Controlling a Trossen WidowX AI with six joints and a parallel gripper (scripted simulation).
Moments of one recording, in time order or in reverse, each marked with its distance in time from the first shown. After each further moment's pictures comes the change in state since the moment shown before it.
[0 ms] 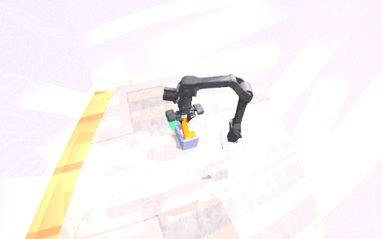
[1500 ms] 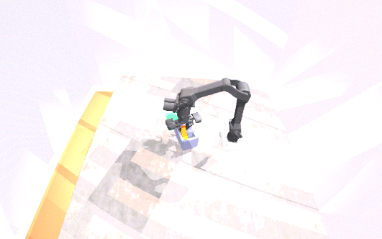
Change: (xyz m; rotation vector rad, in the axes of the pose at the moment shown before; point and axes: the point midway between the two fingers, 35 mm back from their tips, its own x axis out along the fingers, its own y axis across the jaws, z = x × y) arm 0.065 0.003 0.000 -0.010 0.002 0.013
